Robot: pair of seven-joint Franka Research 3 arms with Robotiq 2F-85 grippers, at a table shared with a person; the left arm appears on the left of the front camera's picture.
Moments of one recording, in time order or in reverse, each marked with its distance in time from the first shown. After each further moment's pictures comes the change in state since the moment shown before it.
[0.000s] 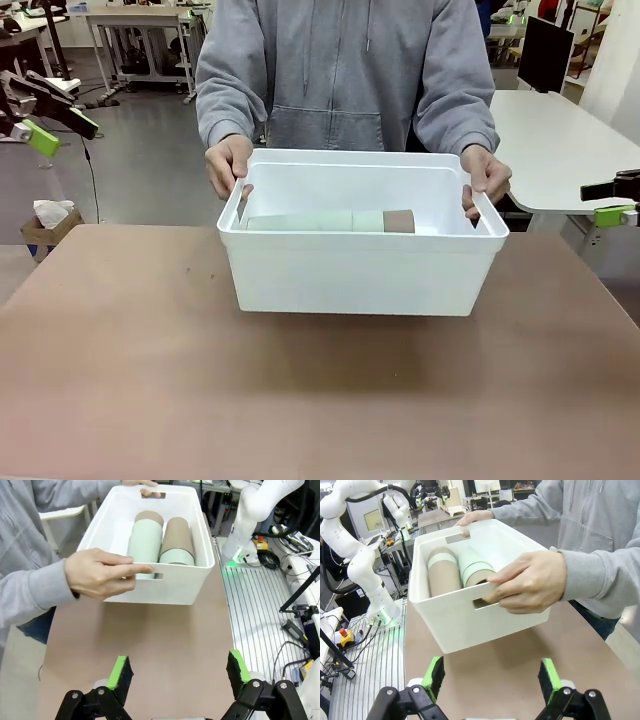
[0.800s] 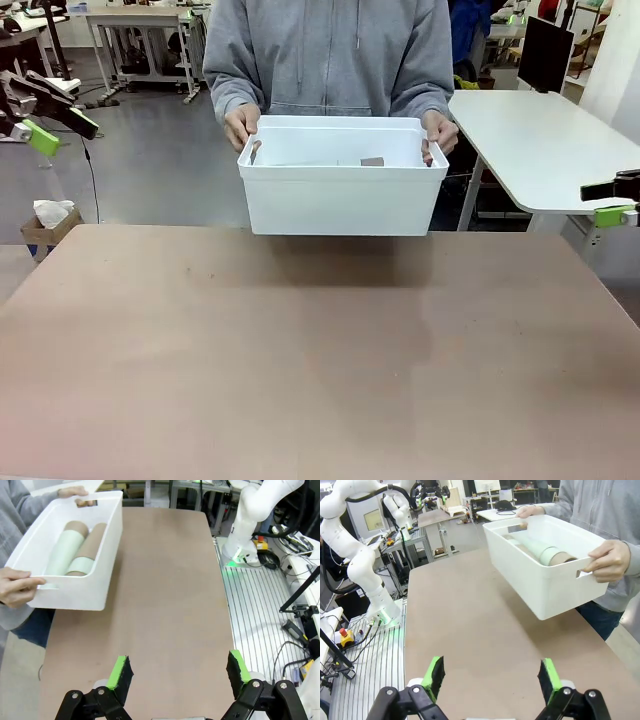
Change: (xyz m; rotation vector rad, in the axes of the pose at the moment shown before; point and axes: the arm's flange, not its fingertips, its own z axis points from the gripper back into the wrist) left arm 0.000 0.000 0.000 0.000 0.000 0.000; right arm 0.000 0.000 0.000 0.000 0.000 0.000
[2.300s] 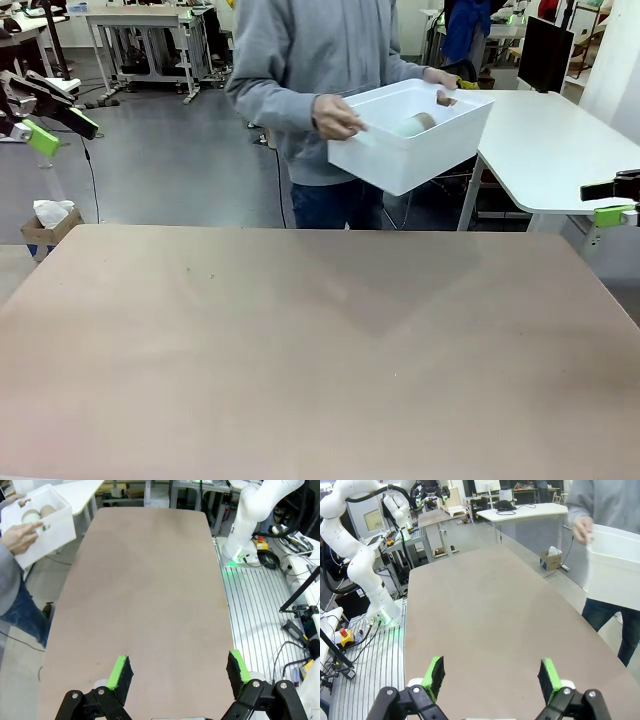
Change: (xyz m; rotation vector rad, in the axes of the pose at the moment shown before) left arm 0.000 0.000 0.000 0.000 0.000 0.000; right arm 0.000 0.000 0.000 0.000 0.000 0.000
